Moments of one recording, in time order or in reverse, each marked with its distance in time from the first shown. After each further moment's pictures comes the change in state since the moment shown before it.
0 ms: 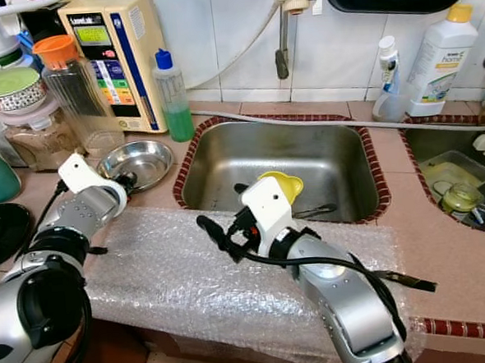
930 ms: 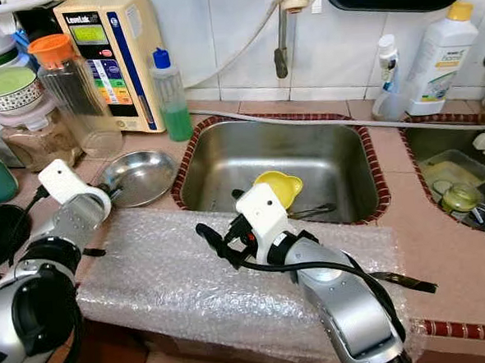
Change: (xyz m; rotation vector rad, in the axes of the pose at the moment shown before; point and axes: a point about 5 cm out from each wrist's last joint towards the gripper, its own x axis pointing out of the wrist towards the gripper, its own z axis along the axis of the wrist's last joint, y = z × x) left arm 0.001 0.029 0.008 0.067 -0.135 0.093; right arm 0.000 0.002 -0.005 -0.039 0.040 0.013
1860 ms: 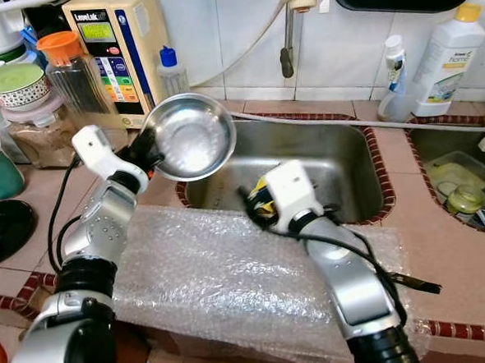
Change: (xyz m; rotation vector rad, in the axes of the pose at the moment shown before) left arm -0.054 -0.088 -0.008 0.008 -0.255 -0.779; right arm 0.002 -0.062 -0.007 -0.051 -0.003 -0.432
